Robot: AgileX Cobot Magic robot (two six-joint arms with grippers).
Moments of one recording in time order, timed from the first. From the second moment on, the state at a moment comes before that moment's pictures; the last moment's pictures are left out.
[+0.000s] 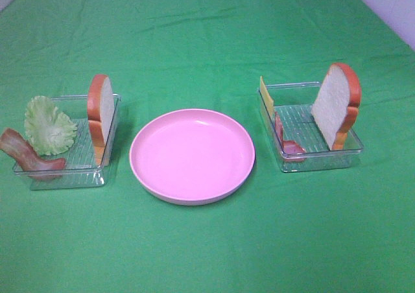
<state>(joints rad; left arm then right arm) 0.05 0.00 -0.50 -0.01 1.05 0.01 -0.02 0.00 -0.50 0.16 1.08 -0.14</state>
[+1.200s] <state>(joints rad) 0.05 0.00 -0.50 -0.01 1.05 0.01 -0.02 0.00 -0.50 0.16 1.08 -0.14</state>
